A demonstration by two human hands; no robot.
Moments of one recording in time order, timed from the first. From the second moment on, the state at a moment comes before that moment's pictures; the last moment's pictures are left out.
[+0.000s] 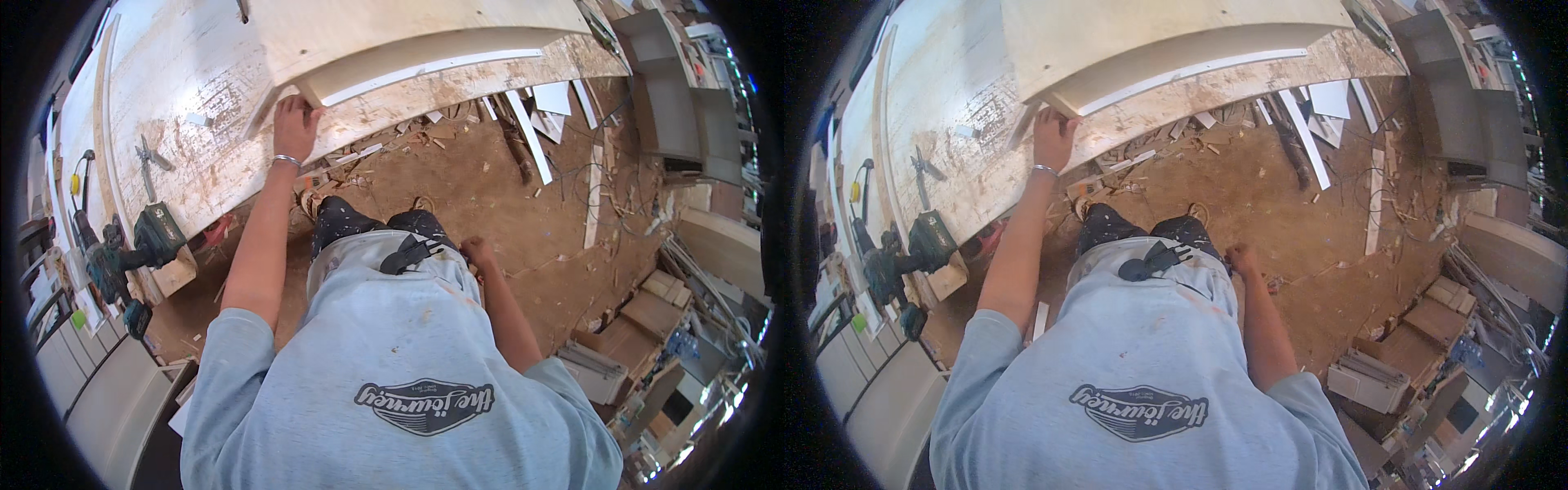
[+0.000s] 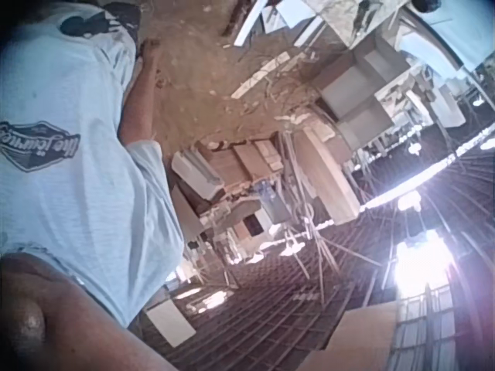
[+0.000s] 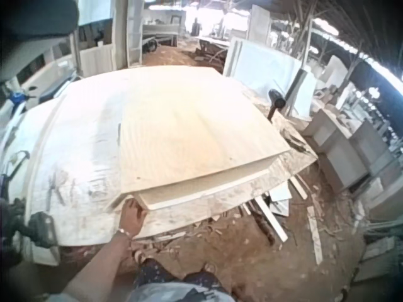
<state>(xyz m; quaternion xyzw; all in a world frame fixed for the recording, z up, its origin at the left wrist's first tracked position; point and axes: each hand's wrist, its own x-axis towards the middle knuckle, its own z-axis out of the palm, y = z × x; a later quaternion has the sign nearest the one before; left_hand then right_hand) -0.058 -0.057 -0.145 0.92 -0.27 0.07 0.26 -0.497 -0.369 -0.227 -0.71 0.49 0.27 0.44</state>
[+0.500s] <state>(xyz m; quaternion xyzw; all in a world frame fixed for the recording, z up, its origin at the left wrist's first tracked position) -0.099 -0.135 -0.107 0.97 0.08 0.09 0.23 -0.612 -0.511 -0.307 -0.54 0.53 0.19 0.62</state>
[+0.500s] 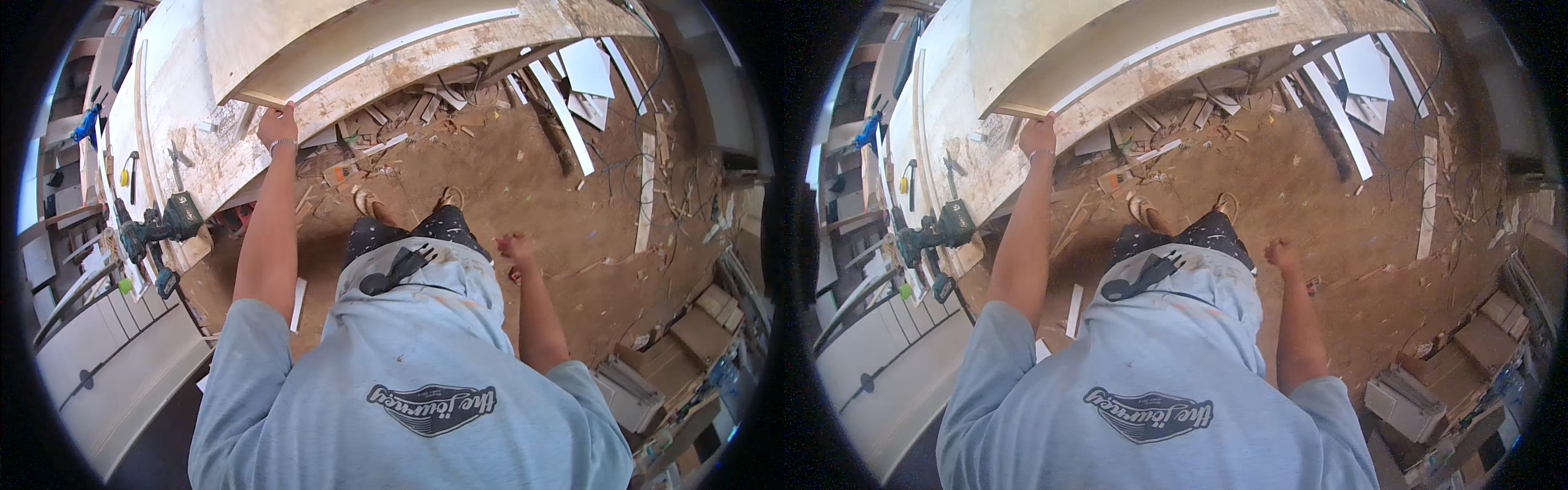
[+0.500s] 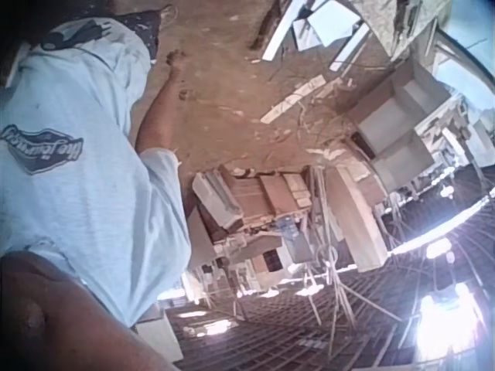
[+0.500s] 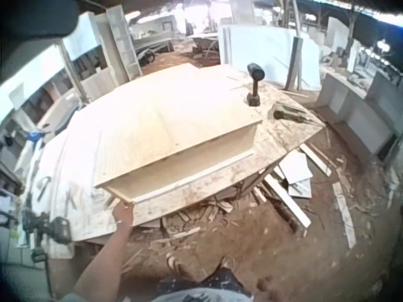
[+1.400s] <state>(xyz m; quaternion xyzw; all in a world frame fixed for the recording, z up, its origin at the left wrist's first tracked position) -0.107 -0.172 -0.105 0.92 0.25 0.14 0.28 -0.596 -0.497 -0.282 -0.56 0.52 0.22 0.61</state>
